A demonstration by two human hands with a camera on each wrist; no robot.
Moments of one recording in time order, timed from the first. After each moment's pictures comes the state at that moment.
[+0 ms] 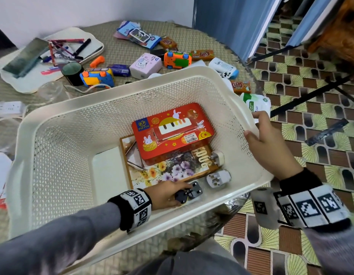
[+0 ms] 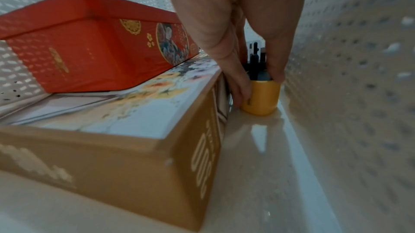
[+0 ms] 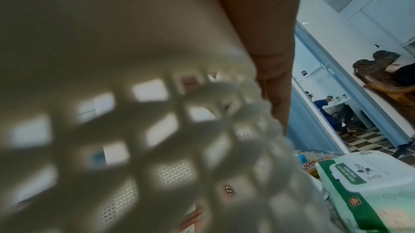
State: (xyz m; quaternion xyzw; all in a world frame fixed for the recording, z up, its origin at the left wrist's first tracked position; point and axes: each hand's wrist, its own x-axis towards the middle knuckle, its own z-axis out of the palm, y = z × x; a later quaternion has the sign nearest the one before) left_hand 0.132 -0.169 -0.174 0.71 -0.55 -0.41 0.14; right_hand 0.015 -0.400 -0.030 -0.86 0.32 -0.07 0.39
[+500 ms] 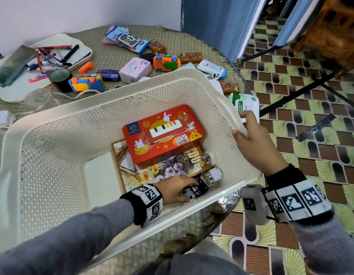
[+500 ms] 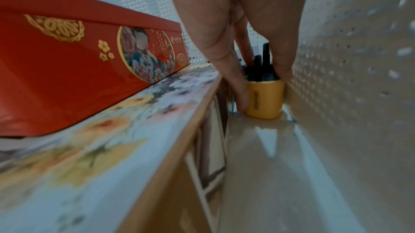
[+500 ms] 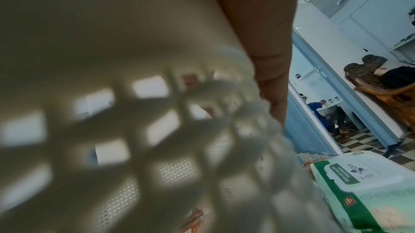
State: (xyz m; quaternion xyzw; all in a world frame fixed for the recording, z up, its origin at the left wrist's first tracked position) left_hand 0.126 -0.213 -0.171 0.70 -0.59 -0.39 0.11; right_hand 0.015 -0.403 -0.036 -0.86 0.32 -0.08 0.40
